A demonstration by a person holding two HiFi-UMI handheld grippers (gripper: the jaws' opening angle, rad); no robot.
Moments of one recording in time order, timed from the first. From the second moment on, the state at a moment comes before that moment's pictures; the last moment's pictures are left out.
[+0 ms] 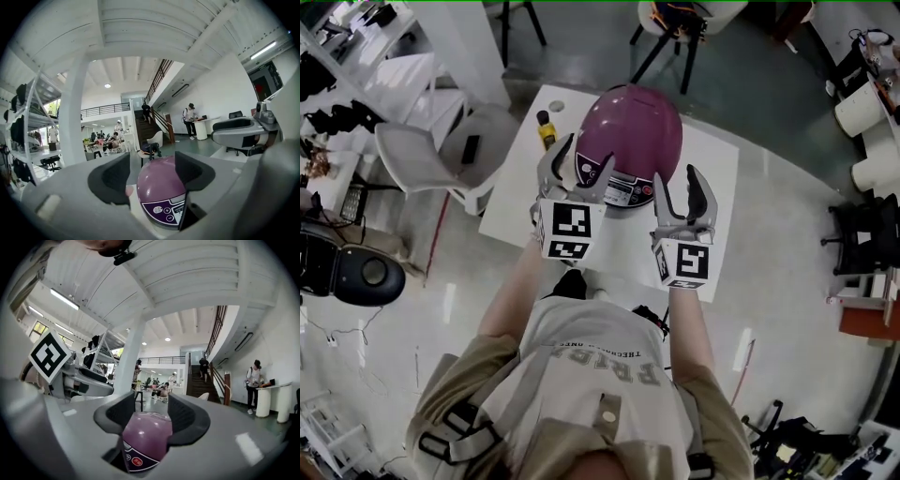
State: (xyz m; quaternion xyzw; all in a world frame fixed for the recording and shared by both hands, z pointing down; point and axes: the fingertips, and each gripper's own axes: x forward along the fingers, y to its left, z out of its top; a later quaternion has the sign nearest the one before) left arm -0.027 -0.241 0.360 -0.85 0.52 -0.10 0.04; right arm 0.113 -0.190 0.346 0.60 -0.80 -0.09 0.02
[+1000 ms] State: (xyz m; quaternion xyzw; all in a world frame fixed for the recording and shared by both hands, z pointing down) left arm -0.038 -0.231 0.343 -0.84 0.54 0.00 0.08; right arm 0.115 -0.183 0.330 0.66 -0.74 -0.14 -0.01
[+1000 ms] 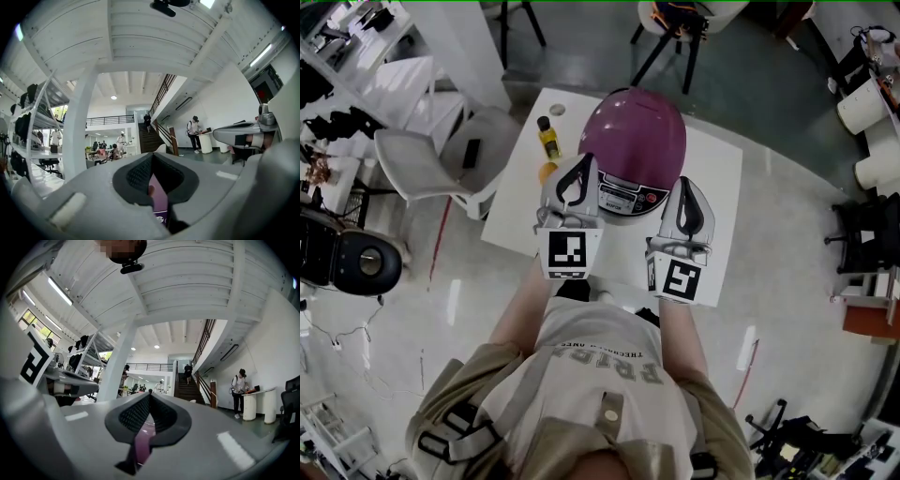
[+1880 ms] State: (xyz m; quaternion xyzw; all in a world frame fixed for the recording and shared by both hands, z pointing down) left arm -0.015 -0.245 0.339 -0.85 0.52 0.01 0.10; right arm 0.109 -0.205 0.331 0.66 -0.73 -0.15 0.00
